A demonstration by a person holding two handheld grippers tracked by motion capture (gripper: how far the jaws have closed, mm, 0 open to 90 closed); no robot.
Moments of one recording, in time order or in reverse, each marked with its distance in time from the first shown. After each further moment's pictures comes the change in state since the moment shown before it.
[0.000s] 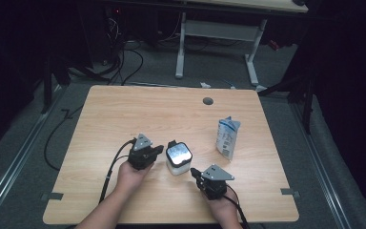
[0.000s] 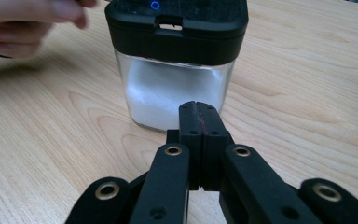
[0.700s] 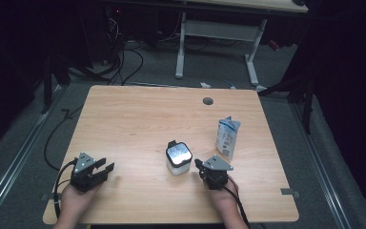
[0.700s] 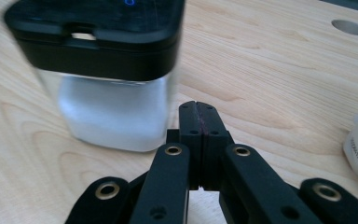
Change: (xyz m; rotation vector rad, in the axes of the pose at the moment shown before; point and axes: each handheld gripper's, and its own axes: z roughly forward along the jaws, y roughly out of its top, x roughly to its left) left arm 0.062 -0.075 -0.118 0.055 0.224 -0.052; right arm -0.022 0.011 0.017 0.039 -0.103 0.002
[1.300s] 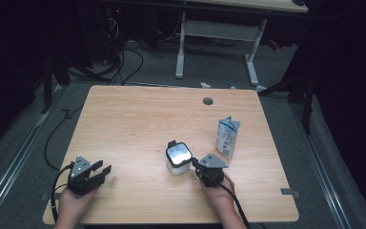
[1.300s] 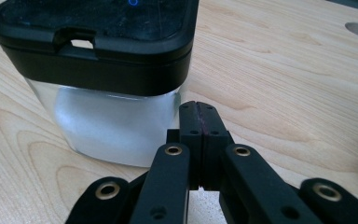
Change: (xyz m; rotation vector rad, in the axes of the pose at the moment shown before) left arm 0.001 -0.006 -0.004 -0.028 0.008 -0.005; right arm 0.006 0.003 0.011 -0.004 0.024 -0.013
